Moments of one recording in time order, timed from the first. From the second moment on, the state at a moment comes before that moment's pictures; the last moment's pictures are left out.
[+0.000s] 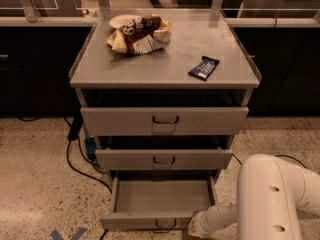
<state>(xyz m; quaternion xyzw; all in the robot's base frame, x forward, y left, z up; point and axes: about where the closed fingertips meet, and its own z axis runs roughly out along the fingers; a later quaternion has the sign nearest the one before) 0.446 -0.152 0.151 -0.69 0.70 0.09 0.15</state>
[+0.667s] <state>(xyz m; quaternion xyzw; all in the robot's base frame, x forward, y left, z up) 0.468 -0.122 0.145 -0.68 0.69 0.14 0.22</state>
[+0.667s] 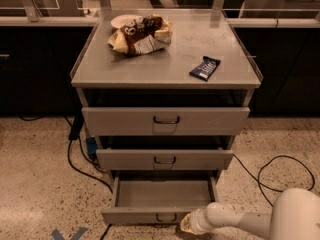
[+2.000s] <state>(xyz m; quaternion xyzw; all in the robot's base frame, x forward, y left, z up) 0.522 -0.117 0.143 -0.71 0.66 0.07 0.24</state>
